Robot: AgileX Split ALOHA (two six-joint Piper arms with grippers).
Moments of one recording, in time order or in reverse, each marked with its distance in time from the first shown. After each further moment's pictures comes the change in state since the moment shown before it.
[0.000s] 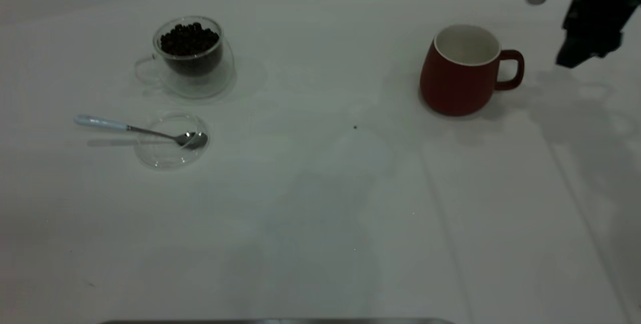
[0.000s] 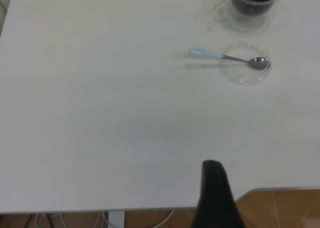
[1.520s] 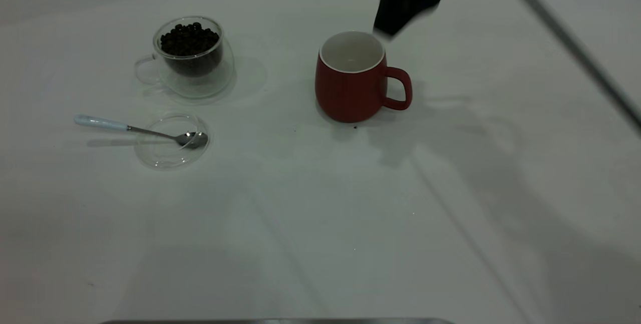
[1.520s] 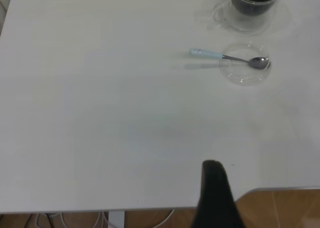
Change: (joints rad) left arm 0.000 0.000 0.000 0.000 0.000 0.000; right arm 0.359 -0.177 -0.155 0.292 0.360 0.228
